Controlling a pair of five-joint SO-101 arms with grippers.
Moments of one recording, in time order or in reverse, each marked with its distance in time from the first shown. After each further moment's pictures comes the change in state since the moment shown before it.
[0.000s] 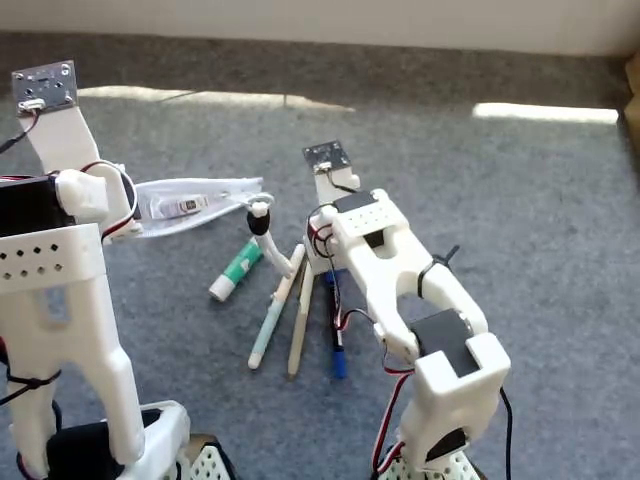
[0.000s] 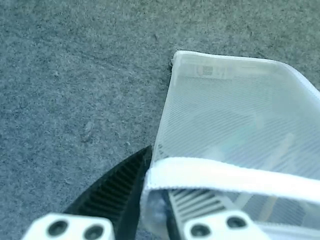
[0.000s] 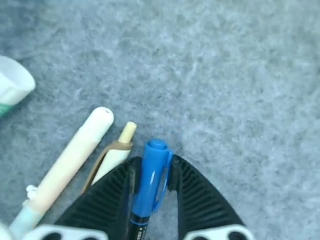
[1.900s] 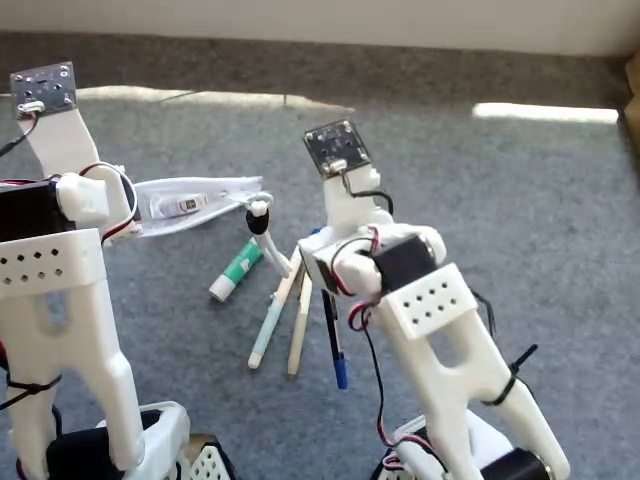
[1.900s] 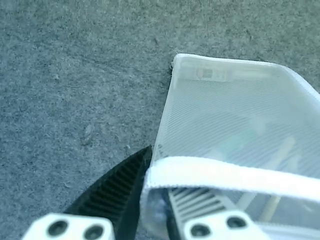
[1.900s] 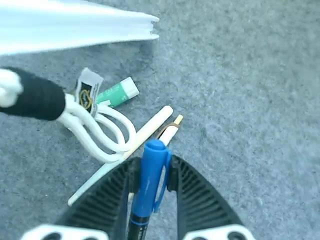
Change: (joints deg) left arm 0.0 -0.6 2.0 -2.0 0.0; right arm -5.8 -44.8 10.9 11.4 0.2
